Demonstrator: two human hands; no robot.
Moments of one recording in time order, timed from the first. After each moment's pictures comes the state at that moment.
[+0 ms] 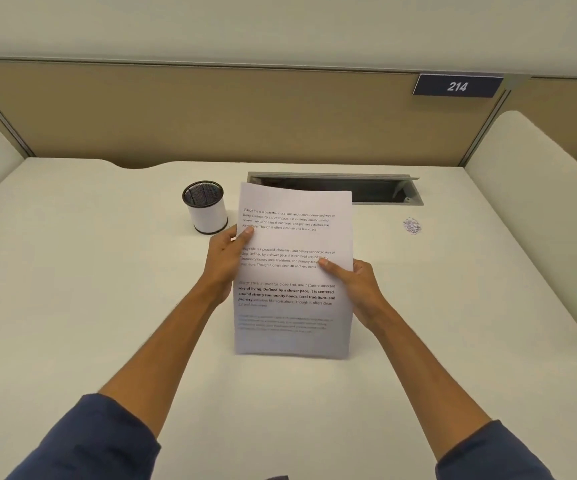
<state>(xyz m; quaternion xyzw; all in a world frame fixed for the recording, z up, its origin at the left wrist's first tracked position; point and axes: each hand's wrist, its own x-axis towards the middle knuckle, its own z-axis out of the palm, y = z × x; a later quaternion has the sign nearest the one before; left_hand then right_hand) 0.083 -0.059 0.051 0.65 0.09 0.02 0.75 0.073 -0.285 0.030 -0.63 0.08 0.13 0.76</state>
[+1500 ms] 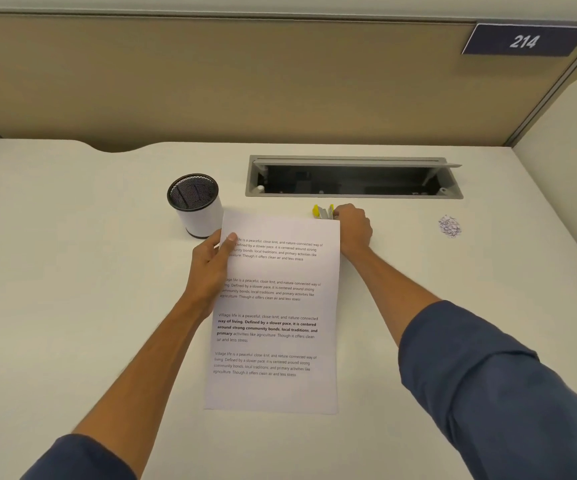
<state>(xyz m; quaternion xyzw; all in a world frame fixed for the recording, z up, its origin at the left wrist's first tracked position) 0.147 -0.024 -0.003 0.69 0.14 0.03 0.72 0.278 -0.246 -0.035 -0.96 0.09 0.03 0.25</state>
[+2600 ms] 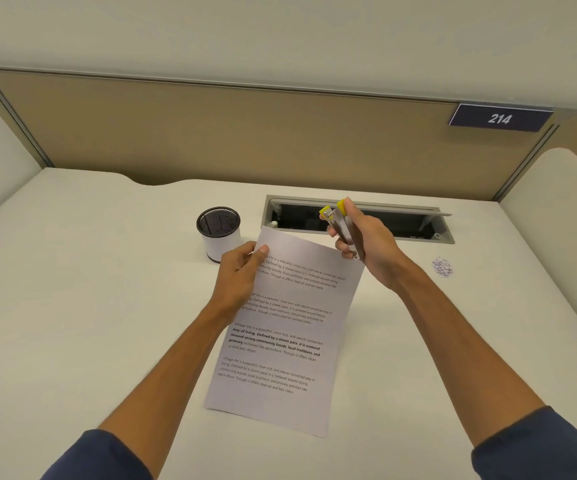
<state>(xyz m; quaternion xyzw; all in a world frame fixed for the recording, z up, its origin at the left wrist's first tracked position) 0.130 -0.044 0.049 0.71 0.09 0.04 0.70 0.196 -0.256 0.108 -0.71 -0.07 0.17 0.68</state>
